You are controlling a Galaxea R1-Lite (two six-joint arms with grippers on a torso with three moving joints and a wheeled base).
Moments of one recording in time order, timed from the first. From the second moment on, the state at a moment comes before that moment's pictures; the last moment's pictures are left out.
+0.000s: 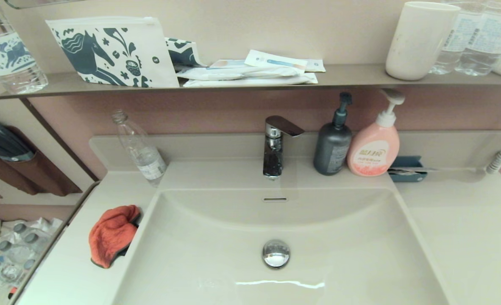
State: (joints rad) left arm 0.00 0.00 0.00 0.00 -0.02 0.01; right arm 0.00 0.00 -0.01 0.02 -0.02 0.01
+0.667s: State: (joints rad) left arm 0.00 0.00 0.00 0.00 -0.02 0.01; right arm 0.00 0.00 -0.01 0.02 -0.02 0.00
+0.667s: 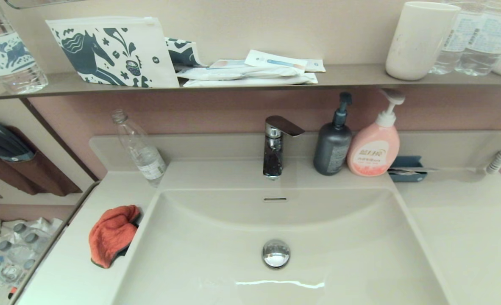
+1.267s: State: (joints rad) left arm 0.00 0.00 0.00 0.00 -0.02 0.01; right arm 0.00 0.04 -0.13 0.03 0.00 -0.01
